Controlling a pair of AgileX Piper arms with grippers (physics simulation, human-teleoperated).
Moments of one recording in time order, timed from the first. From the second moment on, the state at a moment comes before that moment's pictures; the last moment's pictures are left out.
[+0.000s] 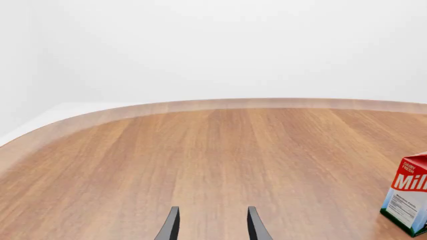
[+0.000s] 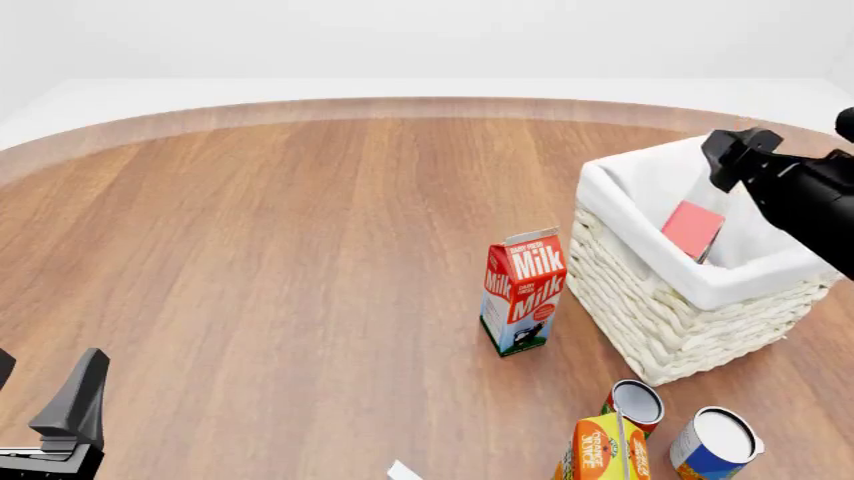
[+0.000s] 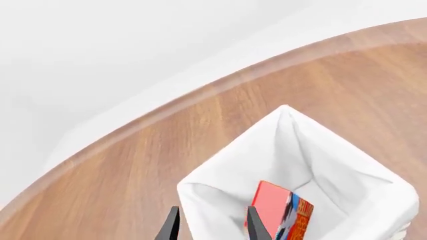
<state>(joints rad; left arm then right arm) 0.00 0.00 0.00 0.00 0.00 -0.01 1.05 -0.71 -0.05 0.47</state>
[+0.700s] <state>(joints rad) 0.00 0.00 0.00 0.00 0.00 0.27 0.82 -0.97 0.36 0.31</state>
